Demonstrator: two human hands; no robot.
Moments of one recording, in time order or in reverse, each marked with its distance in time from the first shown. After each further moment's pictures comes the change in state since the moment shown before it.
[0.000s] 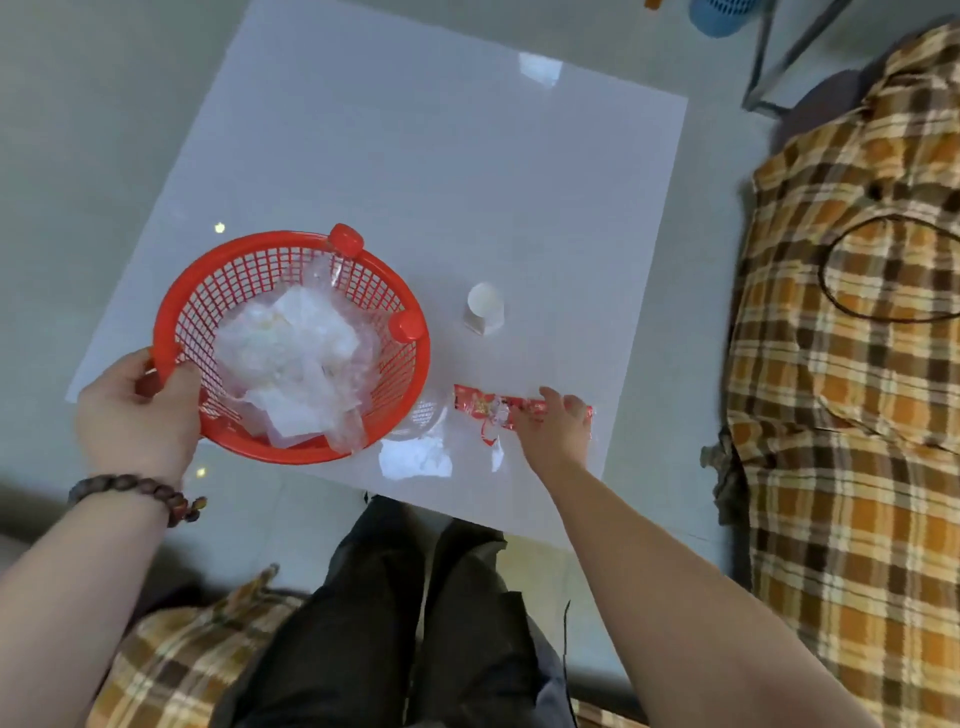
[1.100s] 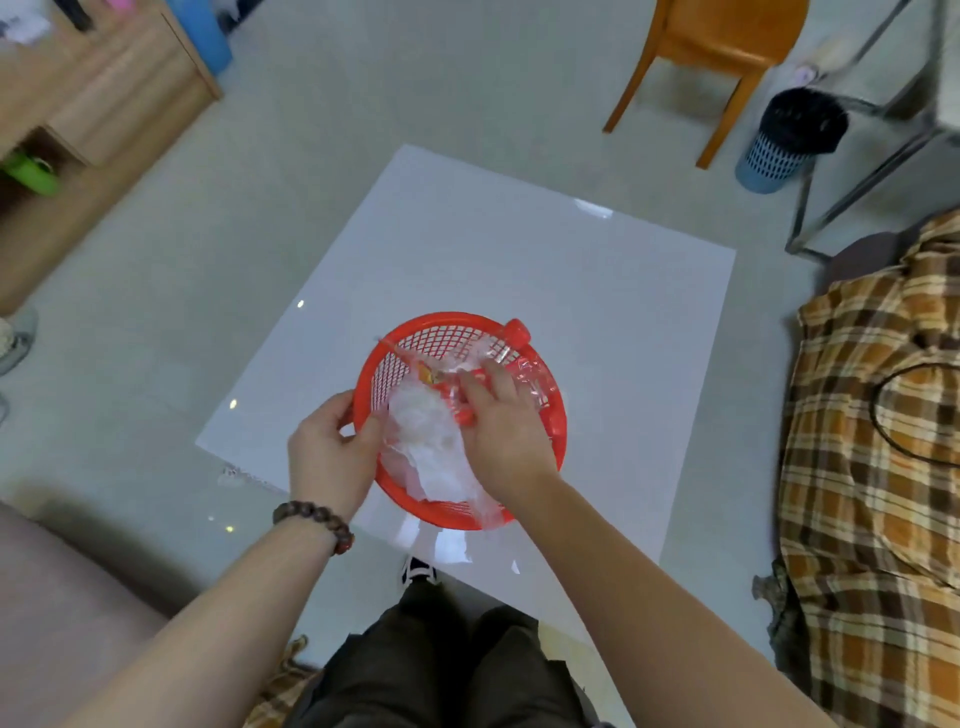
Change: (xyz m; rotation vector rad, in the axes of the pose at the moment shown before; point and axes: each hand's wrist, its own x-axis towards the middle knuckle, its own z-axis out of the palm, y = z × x) left_hand -0.036 0.067 -0.014 -0.130 -0.091 0.236; right_hand -0.104 -0.207 -0.049 -0.244 0.015 -0.821
